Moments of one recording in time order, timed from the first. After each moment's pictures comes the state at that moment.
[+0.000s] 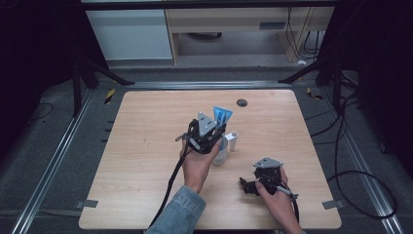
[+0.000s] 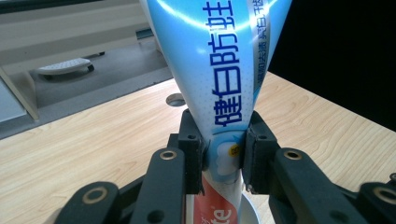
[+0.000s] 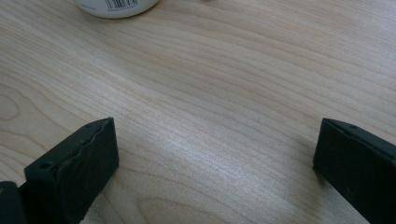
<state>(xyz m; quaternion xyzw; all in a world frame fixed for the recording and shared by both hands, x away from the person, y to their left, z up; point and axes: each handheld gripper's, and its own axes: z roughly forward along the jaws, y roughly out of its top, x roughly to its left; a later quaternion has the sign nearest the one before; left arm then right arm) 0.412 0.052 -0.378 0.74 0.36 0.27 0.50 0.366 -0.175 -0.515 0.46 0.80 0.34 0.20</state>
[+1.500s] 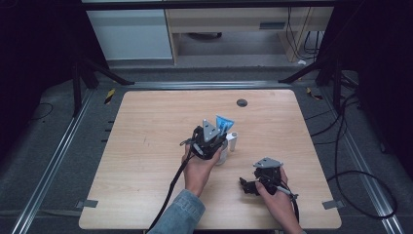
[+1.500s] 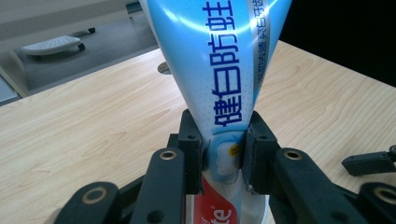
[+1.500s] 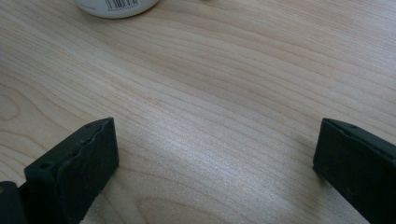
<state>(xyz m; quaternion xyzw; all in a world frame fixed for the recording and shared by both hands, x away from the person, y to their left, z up) 0.416 0.047 -0.411 0.77 0.35 0.25 0.46 0.366 -0.175 -0.515 0.46 0.80 0.34 0.20</state>
